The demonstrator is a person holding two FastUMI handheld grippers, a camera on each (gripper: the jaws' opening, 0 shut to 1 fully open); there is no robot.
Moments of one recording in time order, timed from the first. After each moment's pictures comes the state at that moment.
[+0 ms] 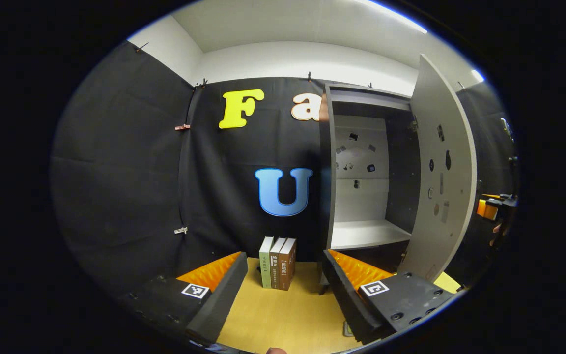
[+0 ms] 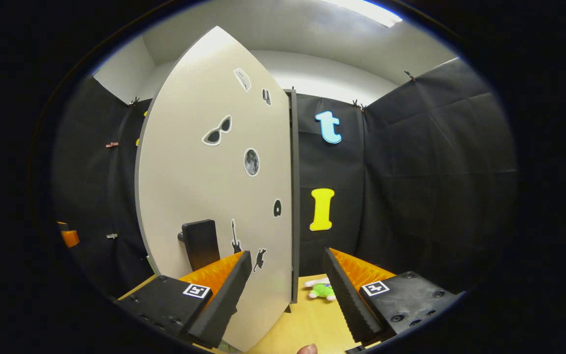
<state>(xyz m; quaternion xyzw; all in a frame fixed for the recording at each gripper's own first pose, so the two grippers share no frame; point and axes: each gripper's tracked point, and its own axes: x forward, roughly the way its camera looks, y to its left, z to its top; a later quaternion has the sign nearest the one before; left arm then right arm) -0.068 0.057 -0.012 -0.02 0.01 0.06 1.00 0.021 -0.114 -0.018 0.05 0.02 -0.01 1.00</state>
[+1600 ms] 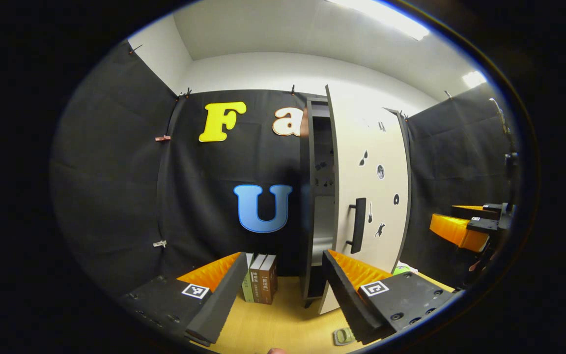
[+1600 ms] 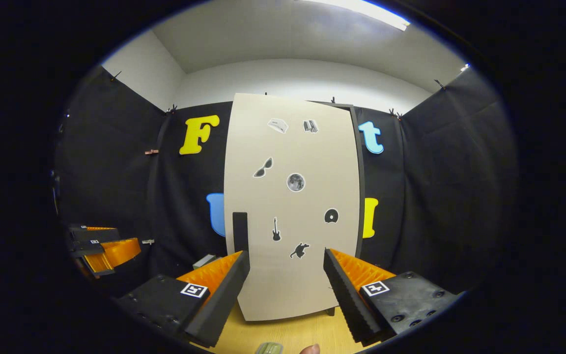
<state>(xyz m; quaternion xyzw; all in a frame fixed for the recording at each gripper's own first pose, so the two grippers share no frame) -0.043 0.024 0.013 -0.03 -0.04 0.00 1.00 -0.025 -0.001 0.009 0.05 -0.01 0.09 0.99</state>
